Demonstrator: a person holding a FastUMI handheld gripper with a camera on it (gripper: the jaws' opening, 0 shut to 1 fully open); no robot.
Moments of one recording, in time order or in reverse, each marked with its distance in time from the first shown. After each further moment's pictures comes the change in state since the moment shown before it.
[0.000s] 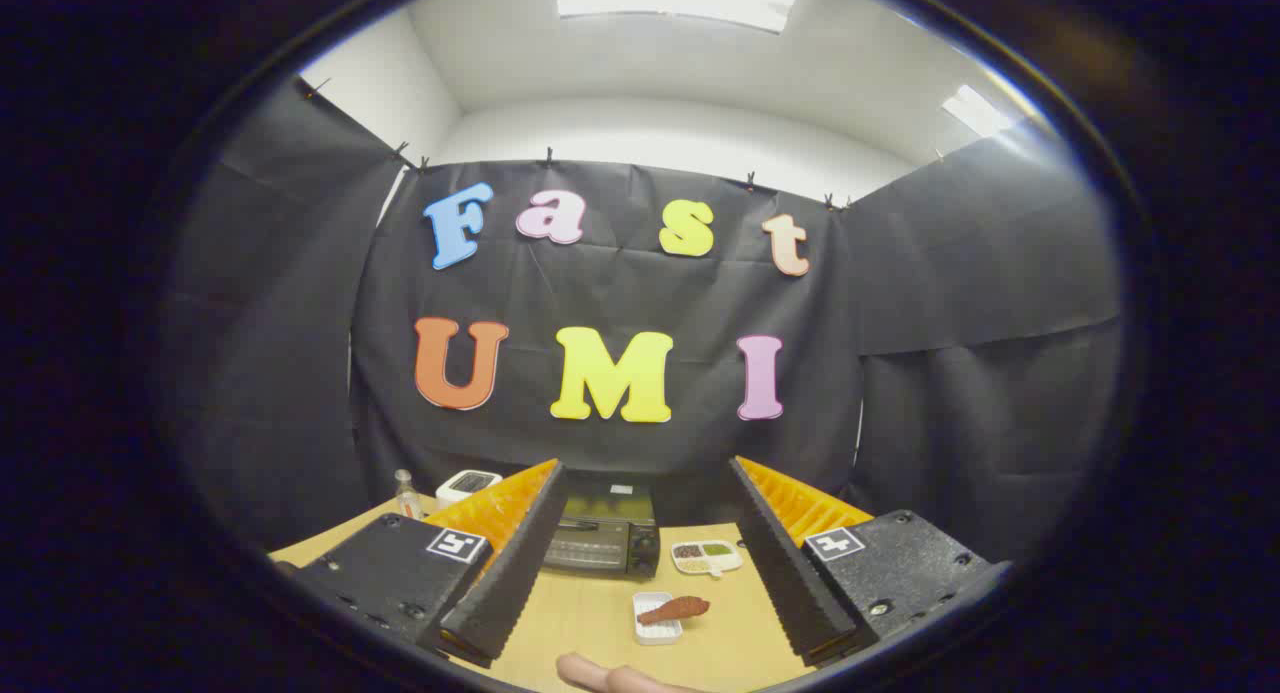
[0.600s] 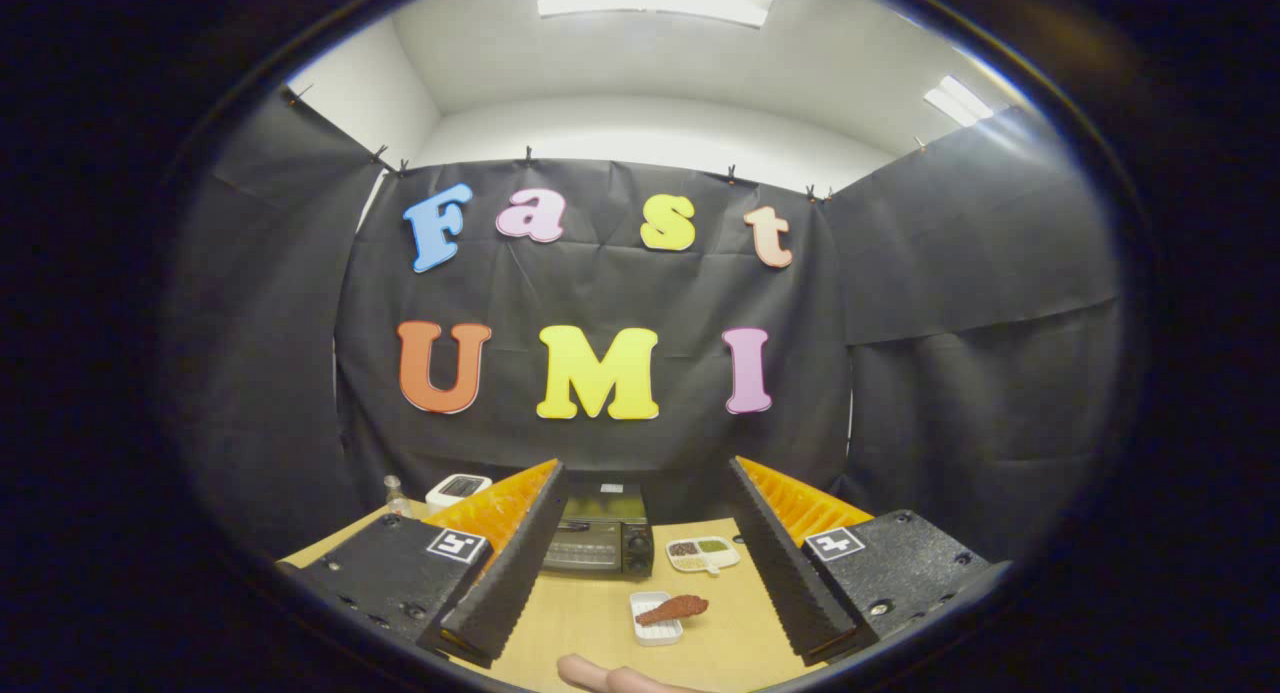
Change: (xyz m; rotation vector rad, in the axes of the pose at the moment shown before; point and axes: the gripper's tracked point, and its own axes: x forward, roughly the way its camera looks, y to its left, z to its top) arm 0.009 -0.007 -0.008 0.040 0.000 -0.034
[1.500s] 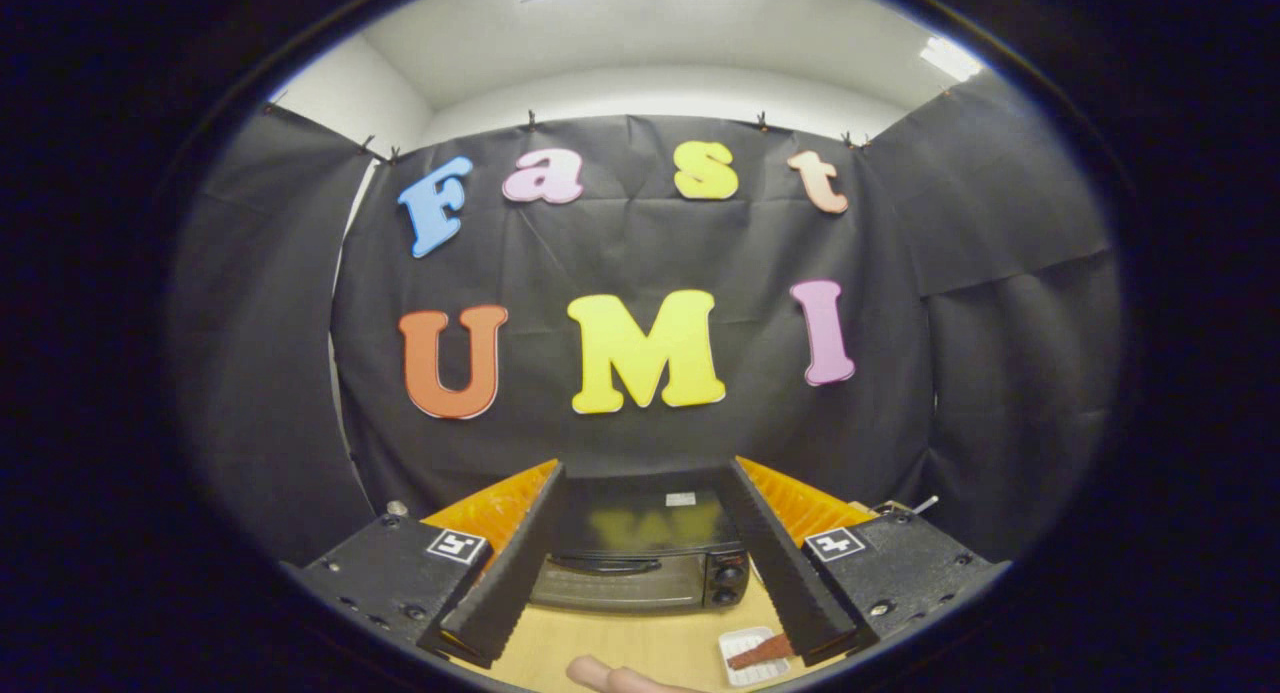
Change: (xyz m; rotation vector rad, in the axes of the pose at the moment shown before) arm 0.214 0.097 -0.083 0.079 0.117 0.108
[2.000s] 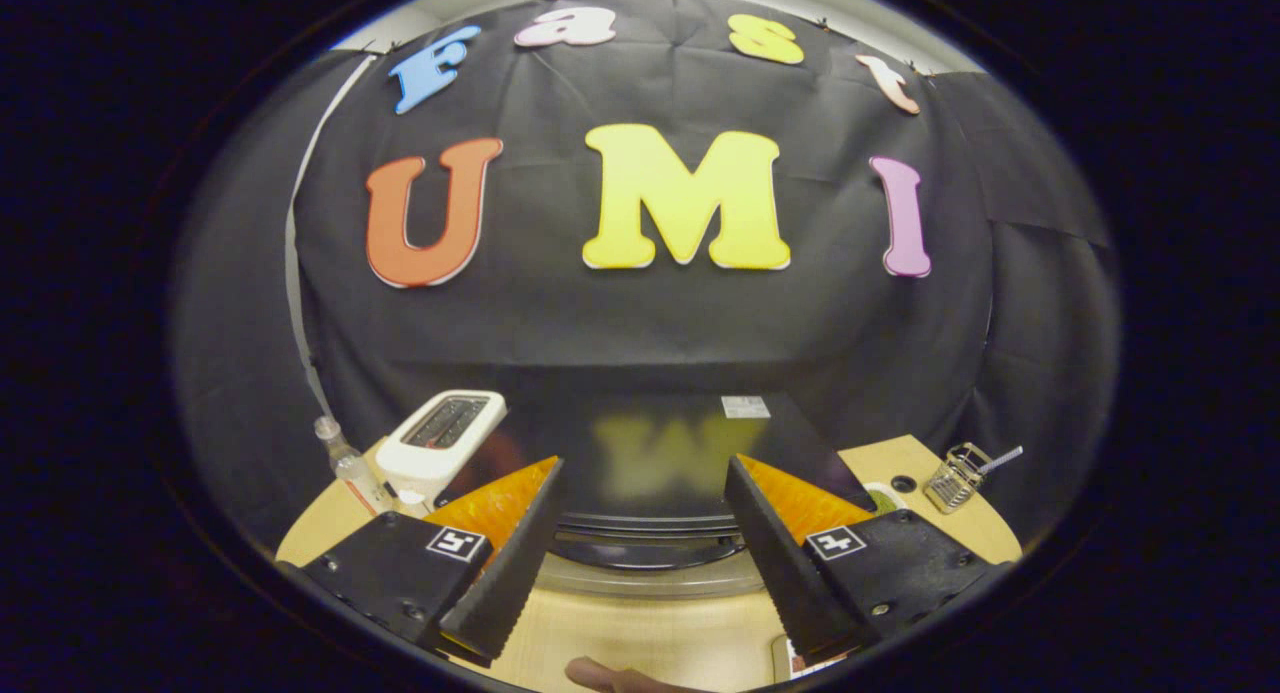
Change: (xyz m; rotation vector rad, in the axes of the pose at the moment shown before) arm 0.155 0.036 -0.140 -0.073 0.346 -0.030
